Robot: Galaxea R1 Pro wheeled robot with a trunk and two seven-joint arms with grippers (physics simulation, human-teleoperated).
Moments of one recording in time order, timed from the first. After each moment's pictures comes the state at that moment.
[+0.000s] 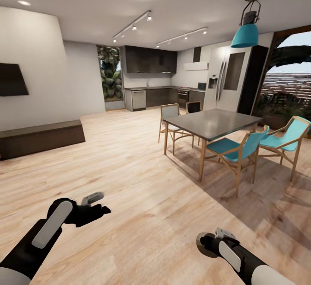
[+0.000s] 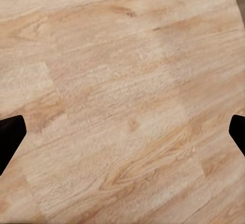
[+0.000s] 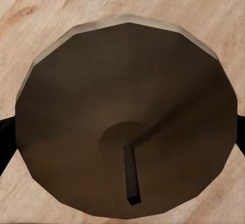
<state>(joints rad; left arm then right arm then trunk) -0.47 0.29 -0.22 -1.26 1.19 0.96 0.56 -0.58 -0.14 0.54 -0.39 -0.91 0.27 -0.17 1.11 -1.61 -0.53</state>
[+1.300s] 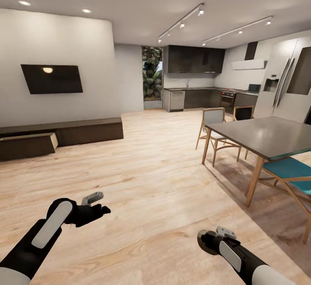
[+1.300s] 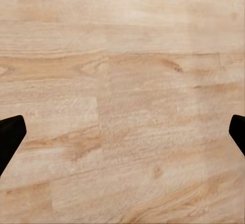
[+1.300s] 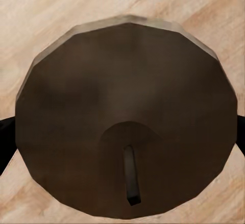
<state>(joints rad) -0.47 0.30 -0.22 -1.26 1.19 0.96 0.55 -0.58 -0.14 0.54 -0.39 -0.92 0.23 -0.18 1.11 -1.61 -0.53</state>
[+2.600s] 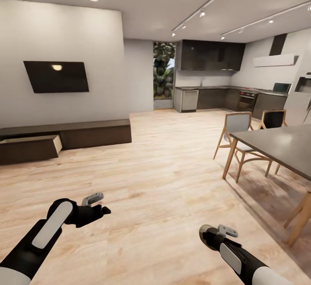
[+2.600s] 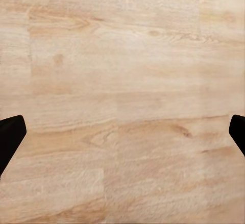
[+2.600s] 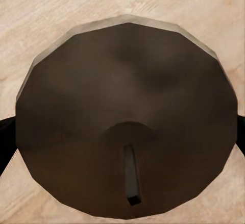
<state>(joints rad) -0.47 0.29 -0.22 -1.25 1.19 0.96 0.55 -0.58 -0.14 0.54 -0.37 -0.89 0.11 -0.18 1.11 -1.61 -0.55</state>
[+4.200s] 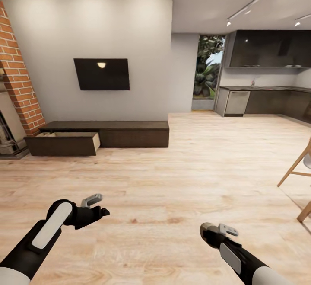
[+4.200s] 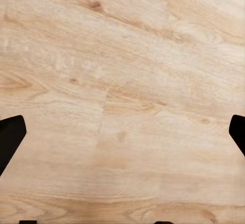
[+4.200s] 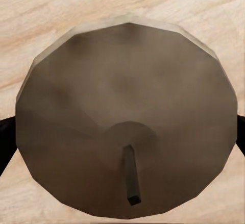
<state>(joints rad) -0.47 0.30 -0.22 -1.23 1.19 0.96 0.55 -0.58 -0.14 0.54 -0.38 -0.90 0.08 -0.18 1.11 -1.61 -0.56</state>
